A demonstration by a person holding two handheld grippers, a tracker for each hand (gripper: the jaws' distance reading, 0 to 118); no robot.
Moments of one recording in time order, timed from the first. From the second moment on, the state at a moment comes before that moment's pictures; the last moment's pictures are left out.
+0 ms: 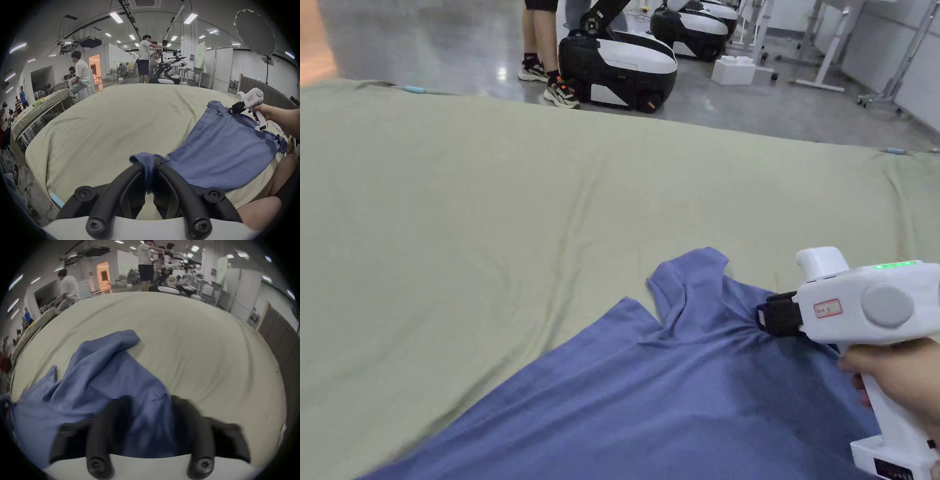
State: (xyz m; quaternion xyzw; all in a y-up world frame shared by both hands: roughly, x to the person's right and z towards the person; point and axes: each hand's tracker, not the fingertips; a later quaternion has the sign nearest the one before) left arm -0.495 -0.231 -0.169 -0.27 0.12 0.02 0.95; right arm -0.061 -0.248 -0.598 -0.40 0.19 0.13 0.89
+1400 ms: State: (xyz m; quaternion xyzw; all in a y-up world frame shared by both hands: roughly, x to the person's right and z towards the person) left arm -0.471 0.268 -0.077 0.07 0.06 0.01 1.00; right arm 0.113 0.304 -0.178 0.07 0.08 0.04 0.99
